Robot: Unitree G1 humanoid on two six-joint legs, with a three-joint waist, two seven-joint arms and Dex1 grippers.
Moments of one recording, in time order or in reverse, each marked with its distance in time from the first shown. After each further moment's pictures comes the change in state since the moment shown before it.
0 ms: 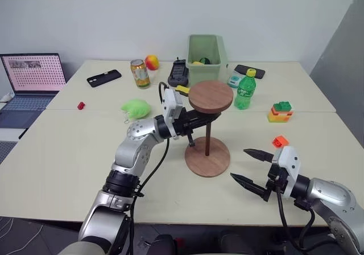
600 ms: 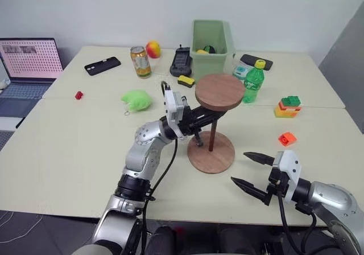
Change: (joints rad) left arm 0.006 -0.119 0.035 0.011 0.000 -0.138 0.001; right arm 0.037 -0.004 0.000 -0.002 -0.003 -0.028 0.016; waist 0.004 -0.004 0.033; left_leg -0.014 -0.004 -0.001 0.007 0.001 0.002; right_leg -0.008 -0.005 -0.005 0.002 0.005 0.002
